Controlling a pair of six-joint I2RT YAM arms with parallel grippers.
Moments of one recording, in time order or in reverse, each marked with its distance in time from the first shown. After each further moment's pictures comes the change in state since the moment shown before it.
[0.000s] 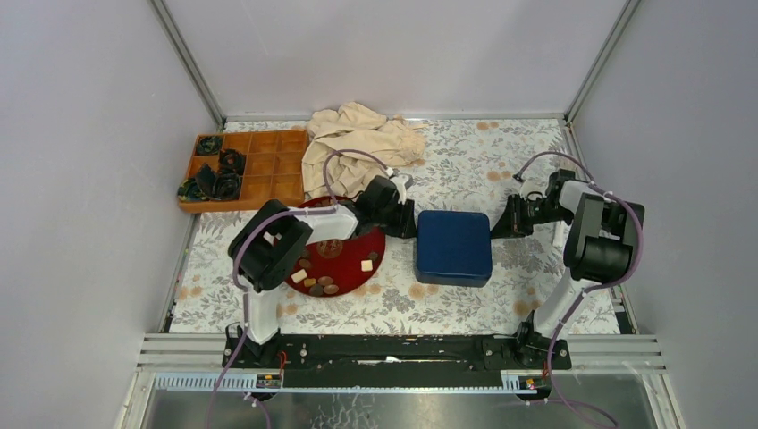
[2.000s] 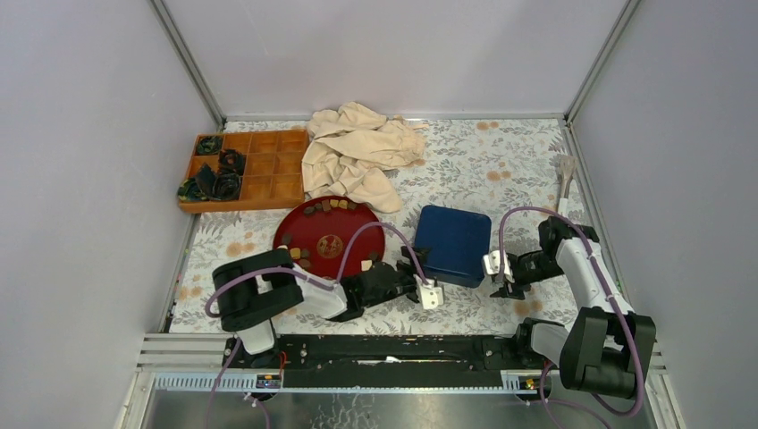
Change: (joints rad) left arm -0.471 -0.208 -0.533 0.856 -0.357 1.138; right arm 0.110 -0.719 -0.404 -0.533 0.044 -1.716
